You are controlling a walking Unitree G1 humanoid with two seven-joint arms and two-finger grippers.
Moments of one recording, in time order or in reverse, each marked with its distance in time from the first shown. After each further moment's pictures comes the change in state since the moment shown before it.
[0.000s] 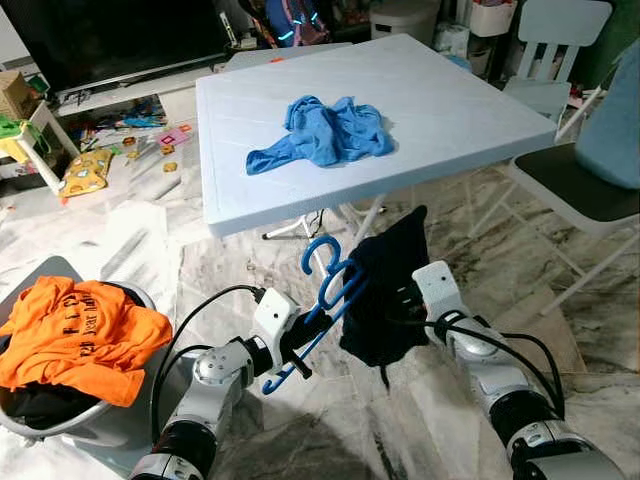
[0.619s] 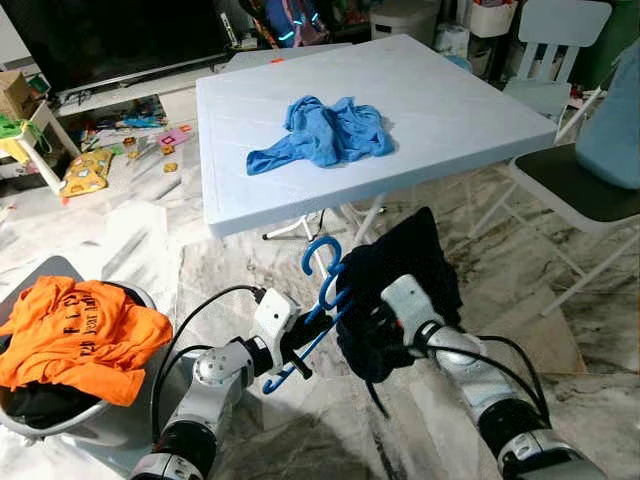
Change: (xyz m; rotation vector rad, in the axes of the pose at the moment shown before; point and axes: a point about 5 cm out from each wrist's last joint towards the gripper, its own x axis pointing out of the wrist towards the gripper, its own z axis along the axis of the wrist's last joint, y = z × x) left arm 0.000 0.000 0.001 0.007 -0.007 -0.002; right arm 0.001 0.029 0.000 -0.093 -0.008 0.179
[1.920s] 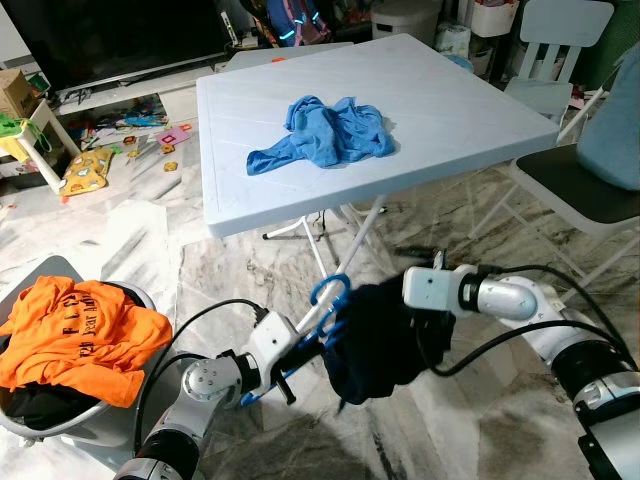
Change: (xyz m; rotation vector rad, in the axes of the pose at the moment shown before) left arm -0.019 0.002 -0.020 0.141 0.114 -0.063; right arm -0.026 -0.061 0.054 -0.827 -0.089 0.317
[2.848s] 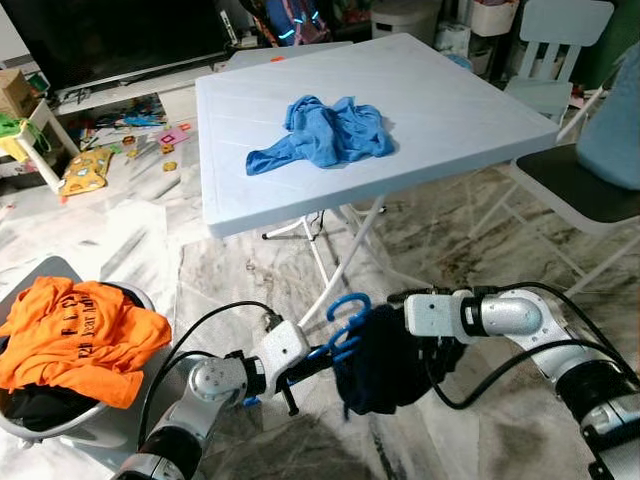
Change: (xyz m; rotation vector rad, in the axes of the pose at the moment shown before) left arm 0.005 -0.010 0.000 0.080 0.029 -0.138; right arm -0.004 0.028 0.004 0.044 -0.059 0.247
